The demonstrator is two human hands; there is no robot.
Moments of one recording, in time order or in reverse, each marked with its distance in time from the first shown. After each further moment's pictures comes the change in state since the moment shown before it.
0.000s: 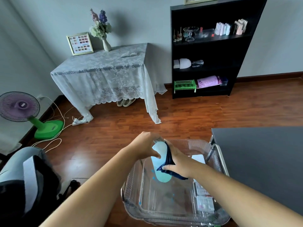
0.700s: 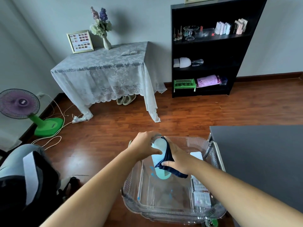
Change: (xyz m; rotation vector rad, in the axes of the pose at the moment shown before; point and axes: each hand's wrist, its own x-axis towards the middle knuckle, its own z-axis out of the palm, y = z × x) left_hand -0.015 0.008 0.013 -0.136 0.131 -0.107; right_hand -0.006 -0.001 -0.002 -0.026 0.000 -0.014
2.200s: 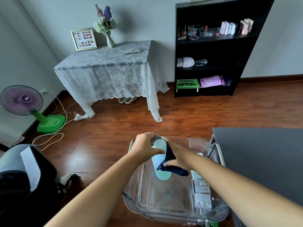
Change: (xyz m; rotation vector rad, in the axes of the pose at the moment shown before) left_hand -0.005 -0.006 0.010 -0.159 0.135 -0.054; right_hand 0.012 -0.001 -0.013 -0.028 -0.088 -0.017
